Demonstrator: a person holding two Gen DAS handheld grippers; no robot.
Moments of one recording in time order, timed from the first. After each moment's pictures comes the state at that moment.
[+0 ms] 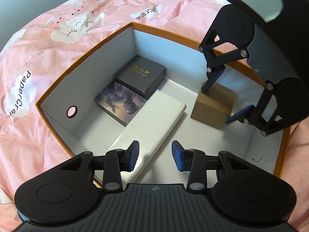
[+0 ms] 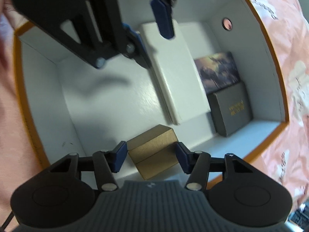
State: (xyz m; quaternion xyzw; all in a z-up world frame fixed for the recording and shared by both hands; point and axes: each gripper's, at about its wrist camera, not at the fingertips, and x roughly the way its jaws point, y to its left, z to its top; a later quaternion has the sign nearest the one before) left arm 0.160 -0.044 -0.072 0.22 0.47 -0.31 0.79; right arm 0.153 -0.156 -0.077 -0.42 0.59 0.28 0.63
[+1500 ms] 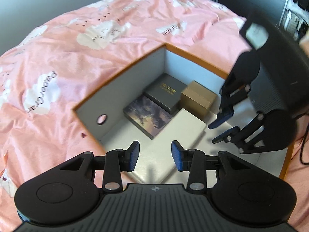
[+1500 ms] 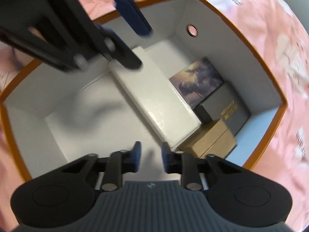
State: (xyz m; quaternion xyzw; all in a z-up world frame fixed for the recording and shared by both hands) left arm 0.176 -0.017 -0.039 0.17 0.45 -0.27 0.83; right arm 0.179 -0.171 -0.075 -0.25 0.58 0.24 0.74
